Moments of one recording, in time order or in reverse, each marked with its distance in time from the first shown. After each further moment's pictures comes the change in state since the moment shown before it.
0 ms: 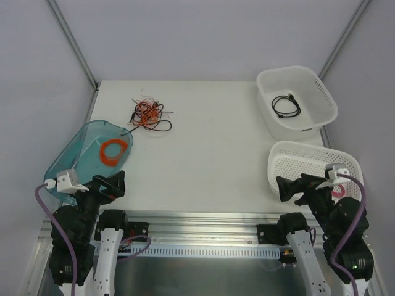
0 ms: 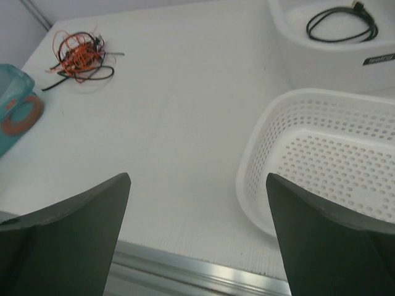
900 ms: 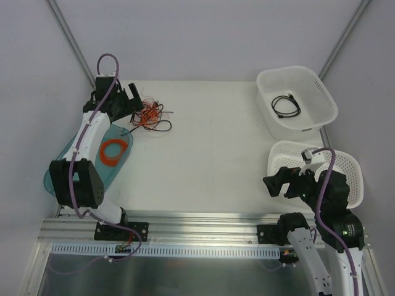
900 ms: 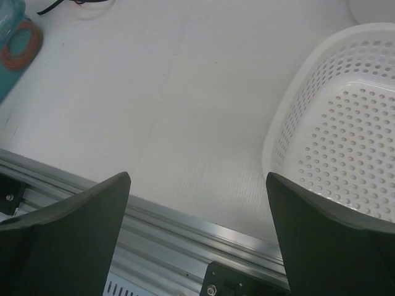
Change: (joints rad) left arm 0.000 1.469 0.435 0.451 0.075 0.076; right arm 0.000 0.226 -0.051 -0.039 -0.152 -0.018
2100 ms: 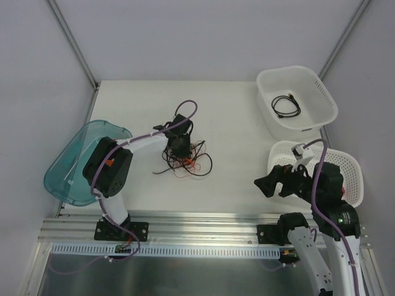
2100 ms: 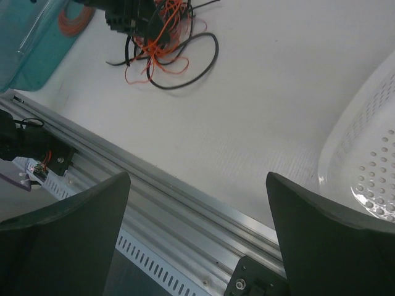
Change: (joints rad) left arm -0.550 0.370 -0.107 0.090 -0.046 -0.127; right arm 0.000 0.068 -0.018 0.011 -0.196 0.011
